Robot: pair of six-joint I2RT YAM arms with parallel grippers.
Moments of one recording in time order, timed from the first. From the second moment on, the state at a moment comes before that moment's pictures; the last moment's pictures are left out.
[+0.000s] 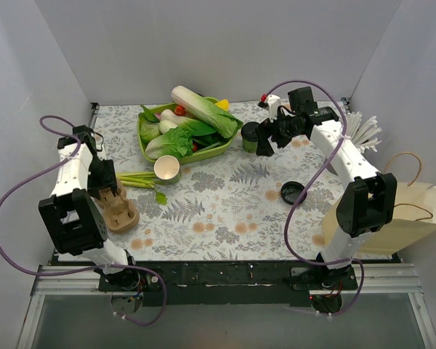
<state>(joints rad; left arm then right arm) 0.29 1.57 1.31 -1.17 -0.05 0.00 0.29 1.69 1.58 -0.82 -0.51 -0.35</state>
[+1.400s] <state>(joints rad) 0.33 1.69 1.29 -1.16 0.04 0.03 0.39 1.80 1.69 -0.89 -0.43 -0.40</state>
